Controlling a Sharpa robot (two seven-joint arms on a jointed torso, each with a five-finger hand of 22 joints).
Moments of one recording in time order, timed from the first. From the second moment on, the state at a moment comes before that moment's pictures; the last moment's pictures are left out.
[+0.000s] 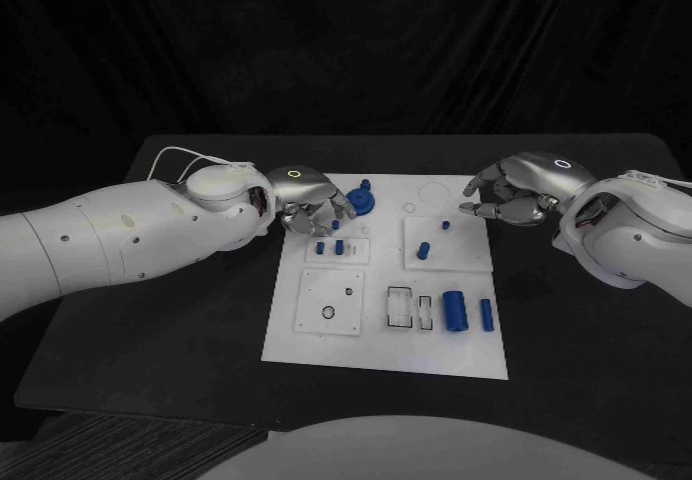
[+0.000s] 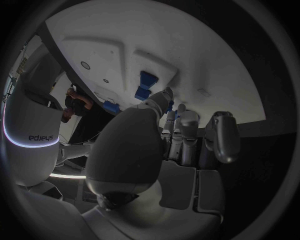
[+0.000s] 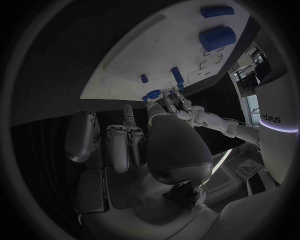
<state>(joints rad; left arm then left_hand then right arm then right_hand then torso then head) 1.34 -0.67 -0.21 1.29 -1.62 -0.19 0.25 1.48 -0.14 0.29 0.12 0.13 0.71 -0.03 0.06 0.23 0.87 0.07 0.16 0.25 1.25 0.00 1.21 0.96 0.06 1.38 0.10 1.27 1.31 1.37 -1.06 -0.21 1.67 -1.56 -0.38 -0.13 1.25 0.03 0.00 0.28 0.32 0.85 0.09 0.17 0.28 1.47 -0.01 1.57 1.31 1.47 -0.07 1.52 1.31 0.06 1.44 0.05 1.22 1.31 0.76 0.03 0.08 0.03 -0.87</state>
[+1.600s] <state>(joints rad) 1.38 -0.94 -0.21 1.48 -0.33 0.06 0.66 1.13 -0.06 -0.11 0.30 0.06 0.24 -0.04 0.03 0.03 0.04 -0.06 0.08 0.02 0.00 0.06 0.00 0.00 0.16 0.05 0.16 0.04 0.39 1.48 -1.03 -0.21 1.74 -1.84 -0.08 -0.16 1.42 -0.21 0.34 0.19 0.12 0.92 0.01 0.10 0.26 0.89 0.05 0.13 0.33 1.29 -0.02 0.79 0.90 0.16 1.23 0.08 0.46 1.25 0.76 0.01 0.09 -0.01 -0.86</state>
